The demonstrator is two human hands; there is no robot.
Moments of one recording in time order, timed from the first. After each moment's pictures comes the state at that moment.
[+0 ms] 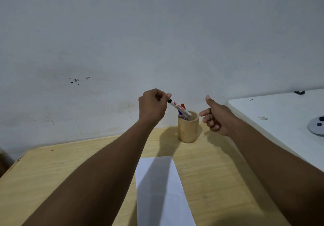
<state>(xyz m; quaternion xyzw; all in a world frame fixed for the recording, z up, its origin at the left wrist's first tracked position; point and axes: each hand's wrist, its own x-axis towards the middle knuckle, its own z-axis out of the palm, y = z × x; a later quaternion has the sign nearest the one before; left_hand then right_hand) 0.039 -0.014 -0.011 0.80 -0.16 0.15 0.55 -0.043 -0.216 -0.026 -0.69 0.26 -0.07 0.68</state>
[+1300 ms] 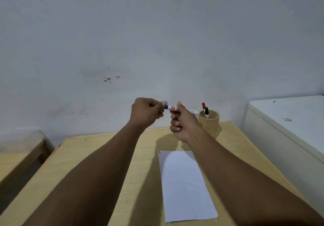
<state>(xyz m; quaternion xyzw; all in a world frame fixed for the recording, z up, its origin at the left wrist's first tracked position) 0.010 0.091 -0.005 0.80 -0.14 0.07 0.58 -0.017 -0.048 -0.038 -0.44 0.16 -0.01 0.88</state>
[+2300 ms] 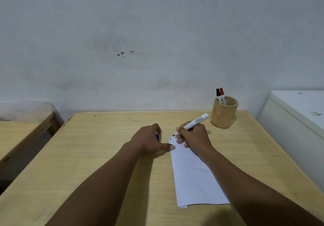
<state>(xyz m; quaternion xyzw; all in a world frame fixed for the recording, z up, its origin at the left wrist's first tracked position) 0.000 0.149 -0.135 0.96 -0.14 -0.09 0.24 -0.040 -0.038 -0.144 -0.74 0.12 -0.06 0.66</state>
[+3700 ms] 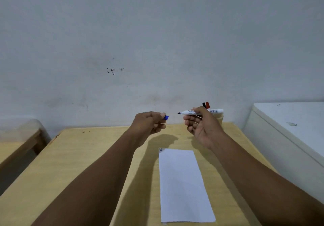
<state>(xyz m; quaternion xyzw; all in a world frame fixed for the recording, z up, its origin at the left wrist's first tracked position) 0.019 0.112 -0.061 0.68 -0.07 -0.13 0.72 -0.042 -0.082 -0.040 -0.49 0.16 -0.05 0.85</state>
